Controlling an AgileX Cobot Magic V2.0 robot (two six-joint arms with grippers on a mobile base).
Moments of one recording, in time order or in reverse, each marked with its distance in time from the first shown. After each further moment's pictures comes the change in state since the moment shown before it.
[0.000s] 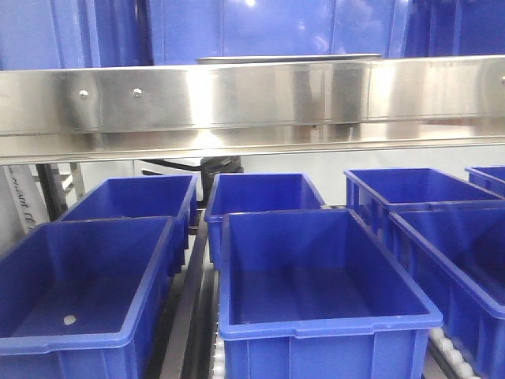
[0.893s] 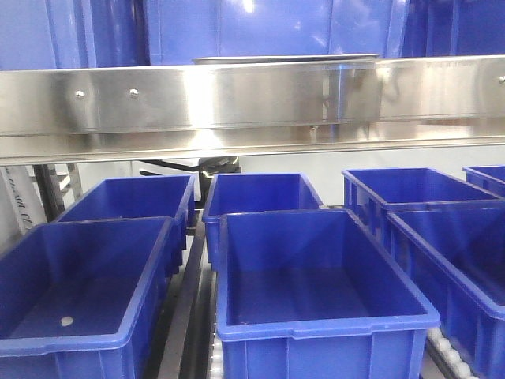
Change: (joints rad) left arm 0.000 -0.001 0.000 0.000 0.000 0.000; right arm -0.281 -0.277 0.756 -0.017 -0.436 0.003
